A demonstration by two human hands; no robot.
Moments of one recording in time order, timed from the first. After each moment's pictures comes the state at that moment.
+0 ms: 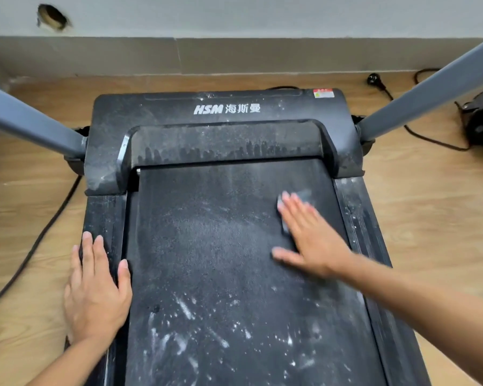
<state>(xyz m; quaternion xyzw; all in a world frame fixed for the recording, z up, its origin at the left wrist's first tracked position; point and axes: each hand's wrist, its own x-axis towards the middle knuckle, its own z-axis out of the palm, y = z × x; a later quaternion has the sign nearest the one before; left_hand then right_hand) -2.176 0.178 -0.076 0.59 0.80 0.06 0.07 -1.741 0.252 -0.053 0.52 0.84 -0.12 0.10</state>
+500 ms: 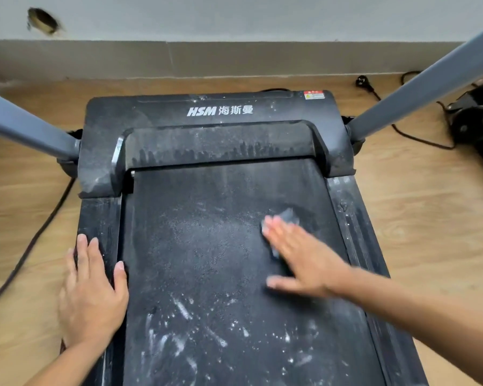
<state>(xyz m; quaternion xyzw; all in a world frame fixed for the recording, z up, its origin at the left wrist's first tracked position) -2.178 0.181 -0.076 0.60 0.80 0.07 0.08 -1.749 0.218 -0.048 0.46 0.86 -0.16 0.13</state>
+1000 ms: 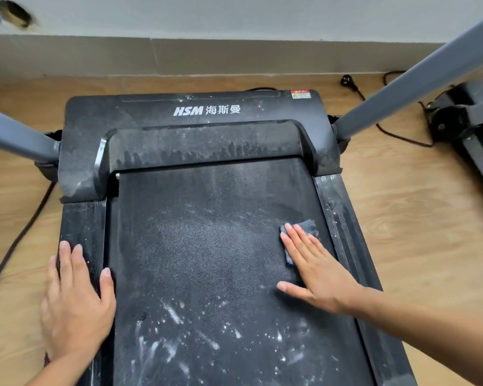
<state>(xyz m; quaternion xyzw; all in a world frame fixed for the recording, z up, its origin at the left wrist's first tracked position) -2.177 0.181 -0.077 0.59 0.80 0.09 0.09 -1.716 0.174 -0.047 0.55 0.80 -0.18 0.14</state>
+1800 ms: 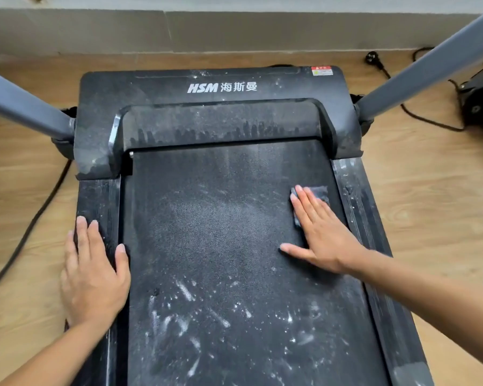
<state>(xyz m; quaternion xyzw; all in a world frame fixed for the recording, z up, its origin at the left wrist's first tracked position) -2.175 0.180 -0.074 0.60 0.80 0.08 0.09 -1.723 0.219 -0.057 0.57 0.80 -0.14 0.12</state>
